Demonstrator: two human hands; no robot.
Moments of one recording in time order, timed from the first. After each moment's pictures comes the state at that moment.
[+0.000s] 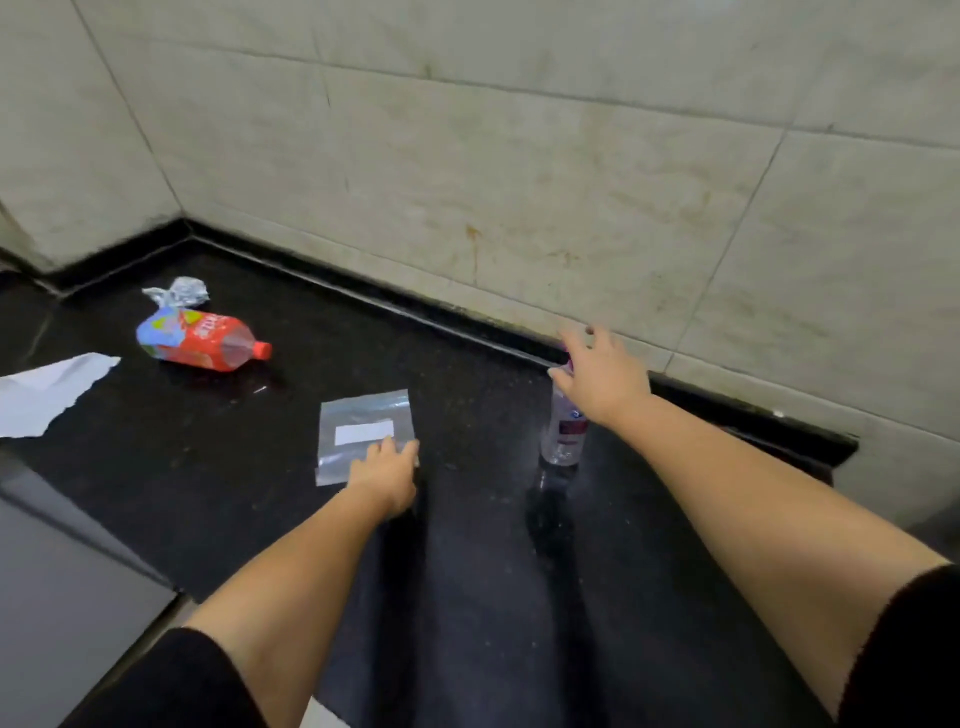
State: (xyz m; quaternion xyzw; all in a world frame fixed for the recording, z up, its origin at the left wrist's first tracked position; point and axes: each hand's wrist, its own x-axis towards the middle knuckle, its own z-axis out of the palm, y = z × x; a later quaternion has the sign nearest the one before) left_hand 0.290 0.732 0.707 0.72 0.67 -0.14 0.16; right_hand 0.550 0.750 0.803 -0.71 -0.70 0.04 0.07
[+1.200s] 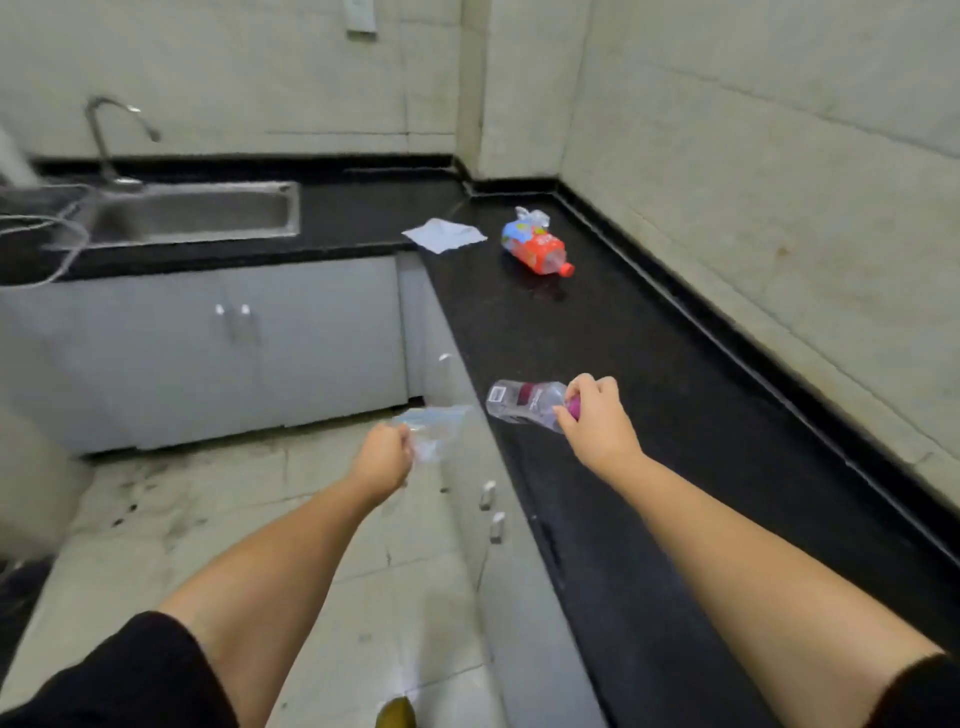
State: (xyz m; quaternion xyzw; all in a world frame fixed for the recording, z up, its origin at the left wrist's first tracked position) left_hand 0.202 0.359 0.720 0.34 0.86 0.28 0.24; right_hand 0.398 0.517 0.785 -0.45 -0.85 0.23 0.14
